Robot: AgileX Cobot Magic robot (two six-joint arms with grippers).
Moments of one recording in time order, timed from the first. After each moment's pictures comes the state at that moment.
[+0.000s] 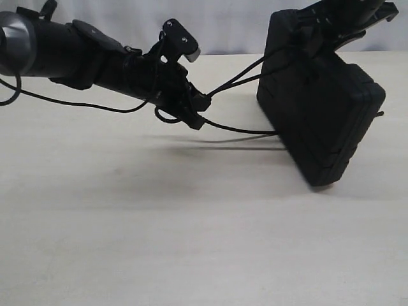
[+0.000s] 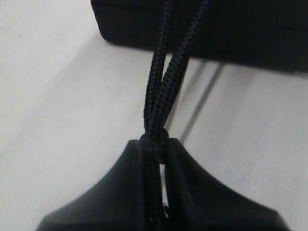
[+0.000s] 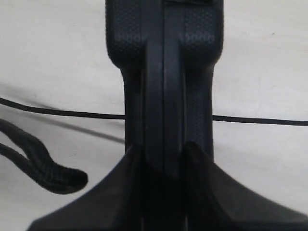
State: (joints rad) left arm -0.46 1.98 -1.29 -1.20 0.45 1.54; right arm 0.12 1.94 -1.85 0.09 1.21 -0.12
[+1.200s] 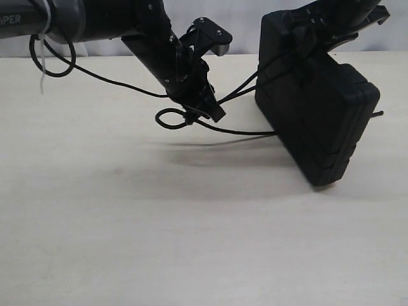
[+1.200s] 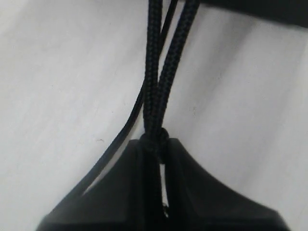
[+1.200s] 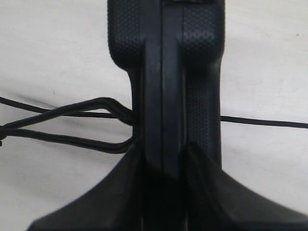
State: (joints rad) left arm -0.56 2.09 -1.66 -0.37 0.81 0.61; right arm 0.12 1.94 -1.85 0.15 1.21 -0.14
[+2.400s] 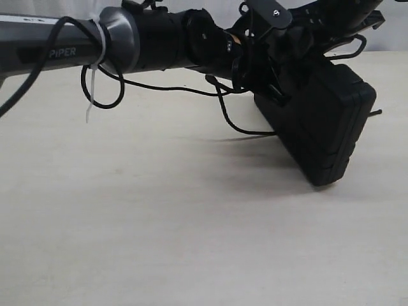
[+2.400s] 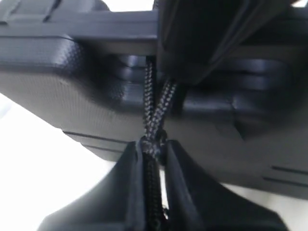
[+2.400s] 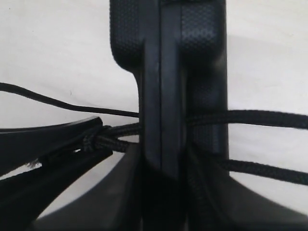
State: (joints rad) left arm -0.73 2.15 -1.68 -0.51 0.23 0.75; right arm 0.11 1.94 -1.83 0.22 1.20 -0.18
